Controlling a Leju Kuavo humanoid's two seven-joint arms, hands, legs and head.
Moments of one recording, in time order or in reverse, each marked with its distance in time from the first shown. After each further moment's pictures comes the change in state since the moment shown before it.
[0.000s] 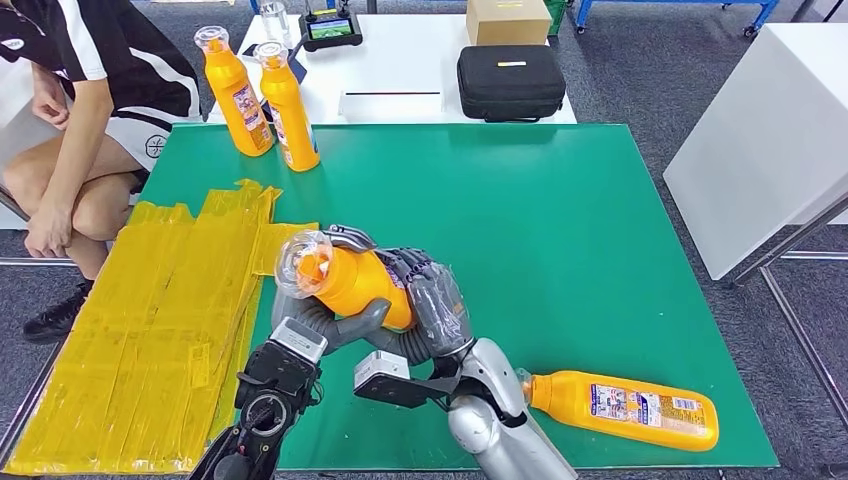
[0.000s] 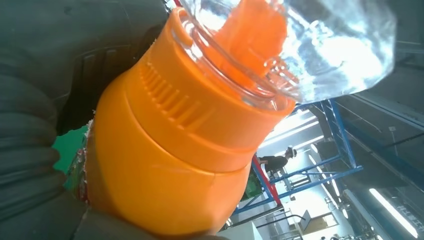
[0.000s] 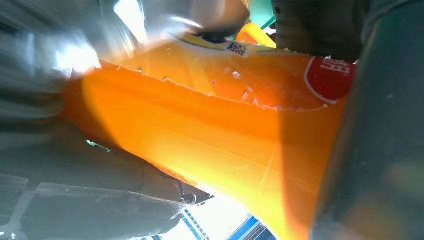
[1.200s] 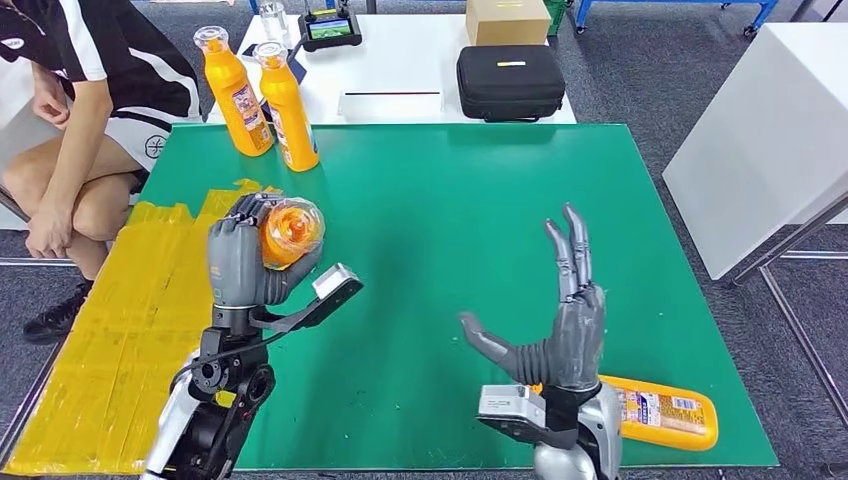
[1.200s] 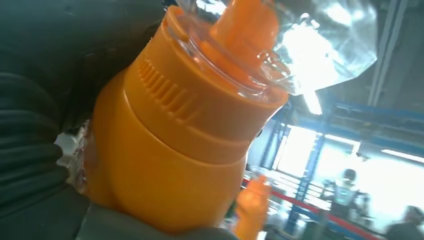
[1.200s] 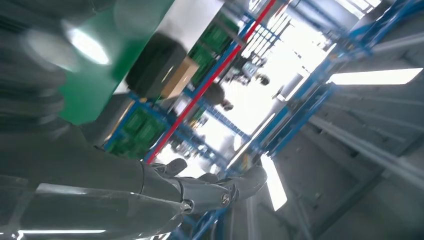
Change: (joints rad) left arm -0.079 0.029 0.231 0.130 -1.121 0.329 0.443; right arm 0.291 -0.093 -0.257 -0.505 0.043 -0.109 0.017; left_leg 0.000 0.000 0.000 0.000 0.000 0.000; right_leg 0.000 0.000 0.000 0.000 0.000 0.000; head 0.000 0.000
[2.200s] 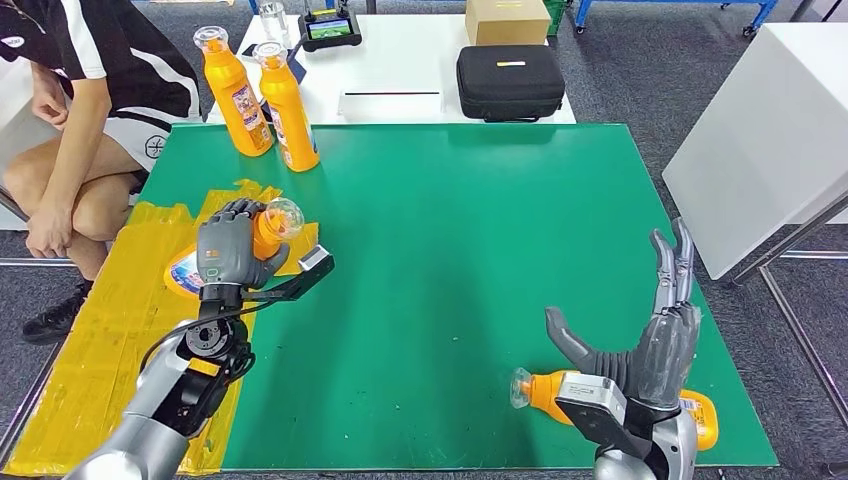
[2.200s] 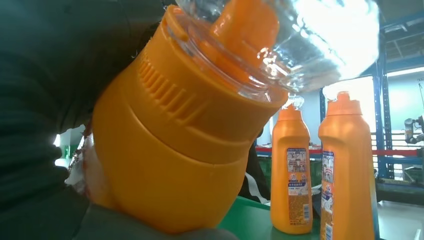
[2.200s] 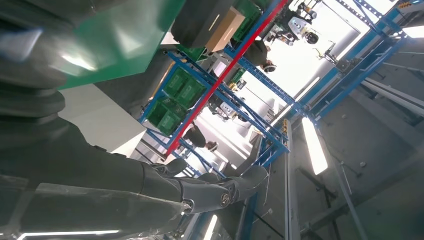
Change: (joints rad) left arm -0.196 0.174 -0.092 0.391 -0.070 -0.077 0.284; right arm 0.102 -0.029 -0.208 -0.114 0.006 0.008 0.039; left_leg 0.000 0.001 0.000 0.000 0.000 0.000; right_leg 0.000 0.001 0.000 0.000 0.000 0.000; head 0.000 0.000
